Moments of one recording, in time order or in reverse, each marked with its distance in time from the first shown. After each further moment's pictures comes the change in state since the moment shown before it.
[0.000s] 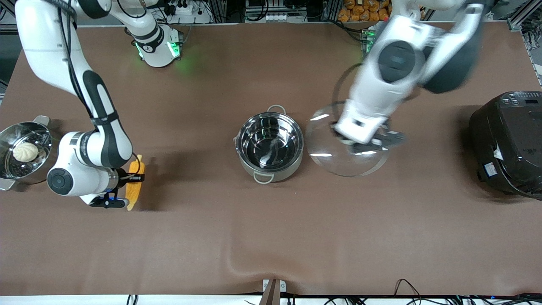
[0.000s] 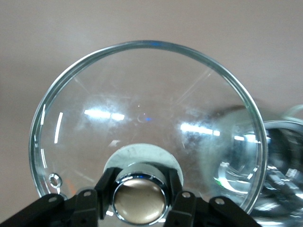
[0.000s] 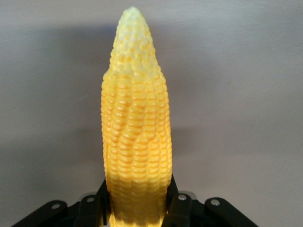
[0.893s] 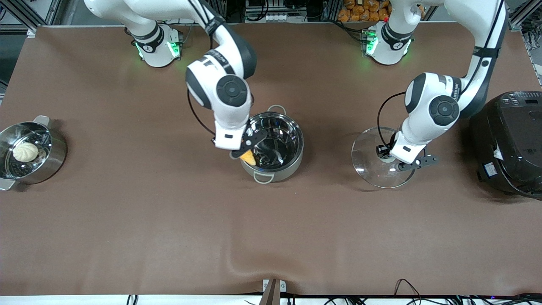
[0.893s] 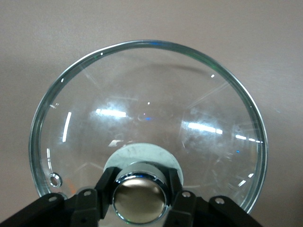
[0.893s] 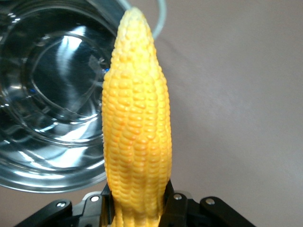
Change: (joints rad) left arm 0.236 -0.023 -0.003 -0.633 0.001 0.691 0.187; right arm 0.638 -0.098 0.039 0.155 -0.147 -0.127 0.018
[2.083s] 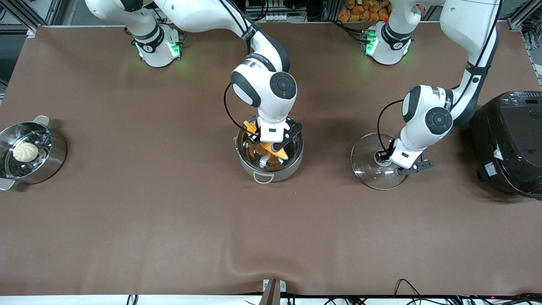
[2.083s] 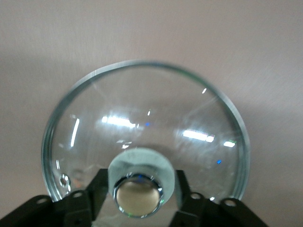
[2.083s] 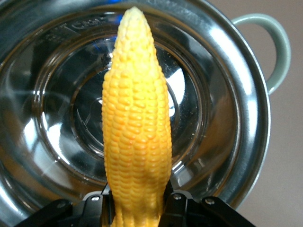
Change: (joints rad) left arm 0.029 0.086 0.000 0.024 0.000 0.085 0.017; right arm 0.132 0.191 -0.003 0.161 -0.050 0.034 0.072
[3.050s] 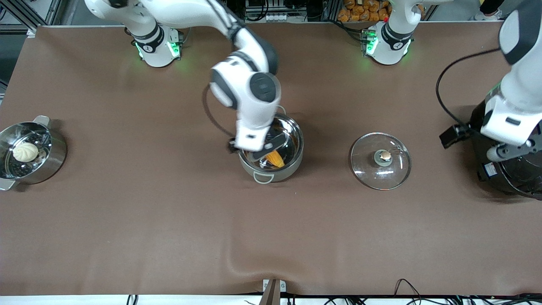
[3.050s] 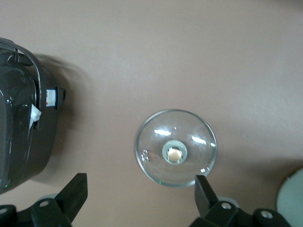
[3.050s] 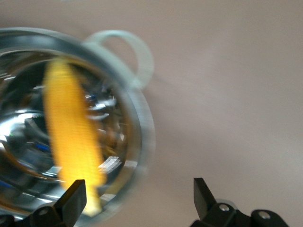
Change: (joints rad) left arm 0.046 -0.207 -0.009 0.623 0.082 -0.816 0.061; right arm -0.138 -0.096 -0.030 0.054 0.011 -0.130 0.080
